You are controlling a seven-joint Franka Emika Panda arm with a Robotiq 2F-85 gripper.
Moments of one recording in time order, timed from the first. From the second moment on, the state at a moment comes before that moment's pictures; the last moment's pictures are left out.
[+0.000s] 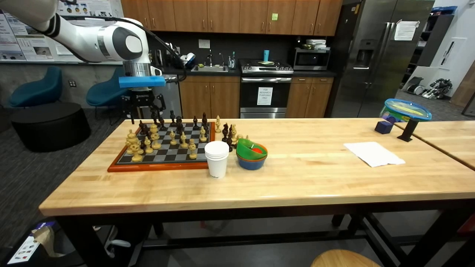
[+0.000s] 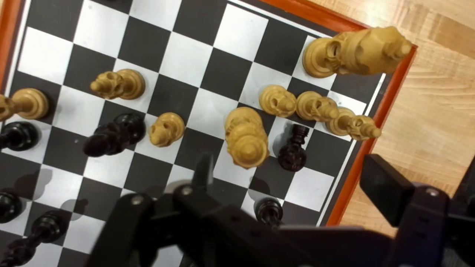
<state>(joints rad) -0.03 0.16 0.00 -1.89 -0.07 1.92 -0.59</state>
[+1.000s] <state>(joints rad) -0.05 0.21 0.00 -1.88 -0.07 1.91 -0.55</state>
